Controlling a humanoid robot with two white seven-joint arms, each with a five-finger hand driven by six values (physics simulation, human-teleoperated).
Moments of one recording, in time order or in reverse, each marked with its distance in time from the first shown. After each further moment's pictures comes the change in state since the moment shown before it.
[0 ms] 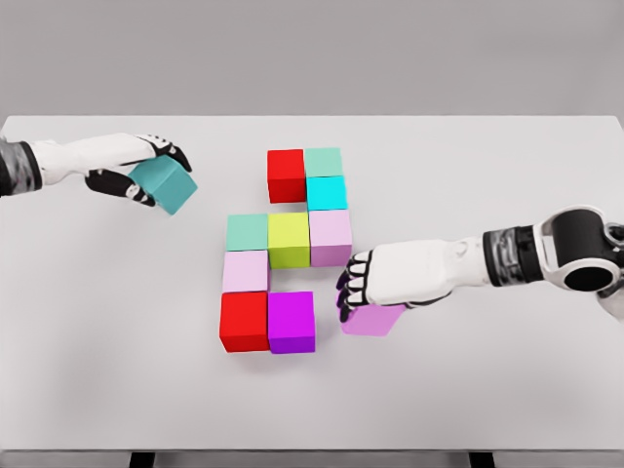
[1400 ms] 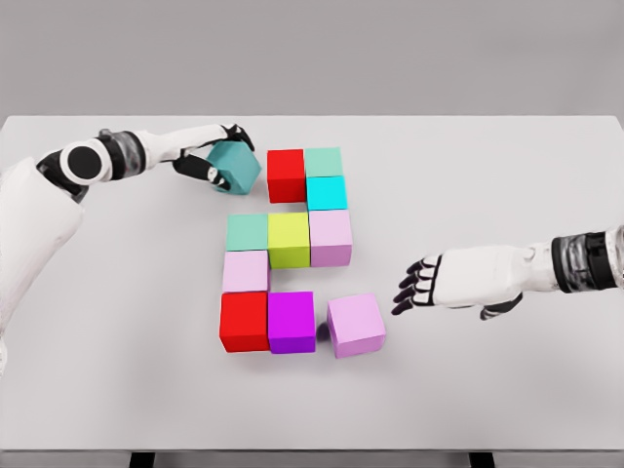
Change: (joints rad) left arm -0.080 -0.337 0.025 0.204 -0.054 0.390 -0.001; right arm -0.005 -0.206 0.048 -0.001 -0.029 0.001 0.001
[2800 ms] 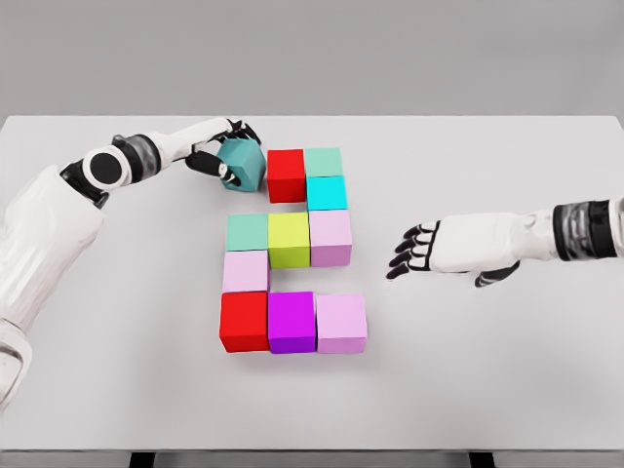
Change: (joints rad) left arm 0.006 -0.064 0.013 0.063 0.007 0.047 0.129; right arm -0.066 0.035 -0.039 0.058 -0.011 0.000 0.000
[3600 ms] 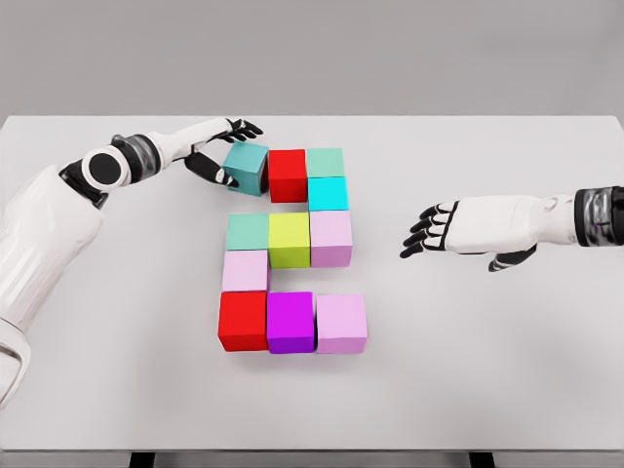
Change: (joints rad) left arm -0.002 0.007 -0.004 -0.001 0.002 -0.010 0.001; right arm 0.006 -0.018 -0.047 0.028 -0.011 0.000 0.000
